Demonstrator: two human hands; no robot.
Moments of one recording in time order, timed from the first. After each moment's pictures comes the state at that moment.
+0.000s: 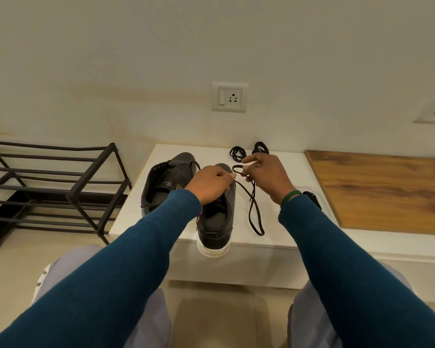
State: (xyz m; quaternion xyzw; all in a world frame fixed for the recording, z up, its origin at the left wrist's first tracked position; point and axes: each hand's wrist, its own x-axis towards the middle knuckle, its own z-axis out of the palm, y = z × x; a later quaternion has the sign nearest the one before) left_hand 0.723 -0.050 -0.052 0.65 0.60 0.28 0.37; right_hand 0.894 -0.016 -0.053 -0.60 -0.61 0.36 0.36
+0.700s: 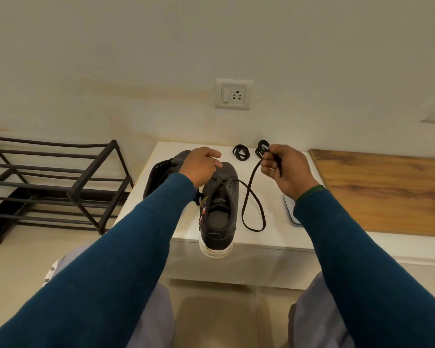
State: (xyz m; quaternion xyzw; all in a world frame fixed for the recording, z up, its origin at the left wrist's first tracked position) left_hand 0.696 -0.014 -0.054 0.53 0.62 0.40 0.42; right_hand 0.912 -0.005 -0.040 -0.47 -0.34 0.60 0.55
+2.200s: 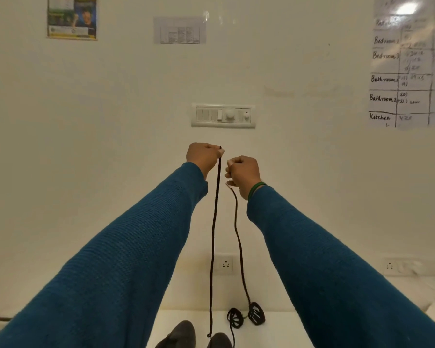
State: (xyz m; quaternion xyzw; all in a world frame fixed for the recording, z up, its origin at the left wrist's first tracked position) left_hand 0.711 -0.010 0.393 0.57 0.44 0.64 0.28; right_hand 0.828 -0.001 0.357 -0.41 -0.56 0.31 0.65
